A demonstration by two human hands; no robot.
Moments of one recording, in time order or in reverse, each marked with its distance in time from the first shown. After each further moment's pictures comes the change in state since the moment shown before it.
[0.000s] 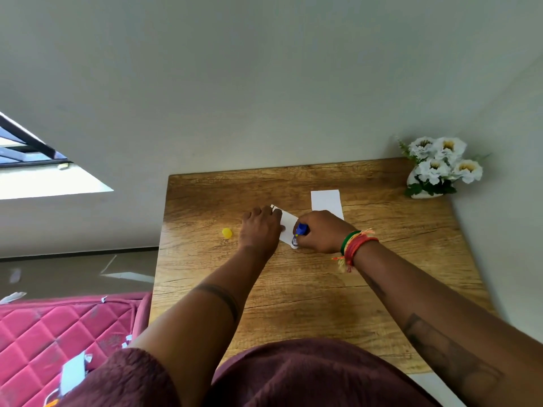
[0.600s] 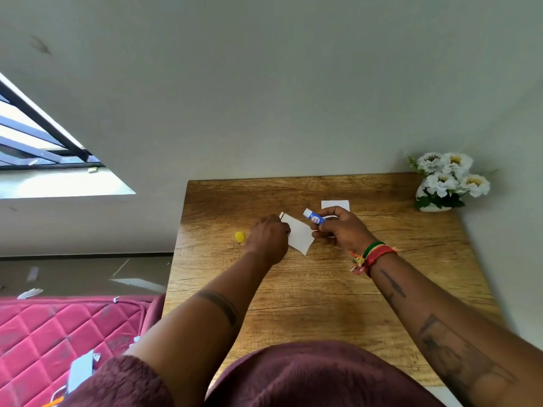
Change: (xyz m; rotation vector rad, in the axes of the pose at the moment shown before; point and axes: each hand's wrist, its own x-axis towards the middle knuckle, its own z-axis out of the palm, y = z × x) left_hand -0.015 -0.009 -0.011 -0.091 0.009 0.029; right_hand -0.013 0.010 -0.005 1.125 0.160 0.254
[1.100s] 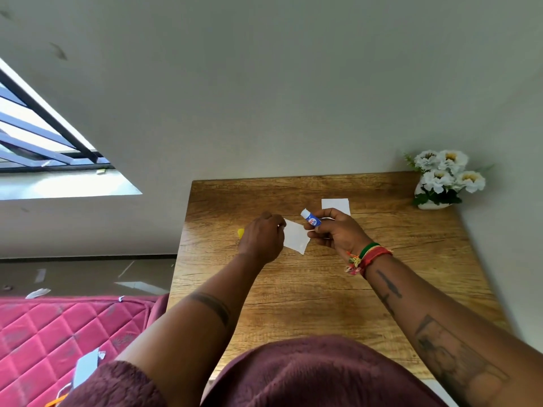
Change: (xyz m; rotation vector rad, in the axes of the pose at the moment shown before) left_hand -0.023 -0.003 -0.014 -0.290 0.168 -0.101; right_hand -0.013 0.011 0.011 0.129 -0.030 0.001
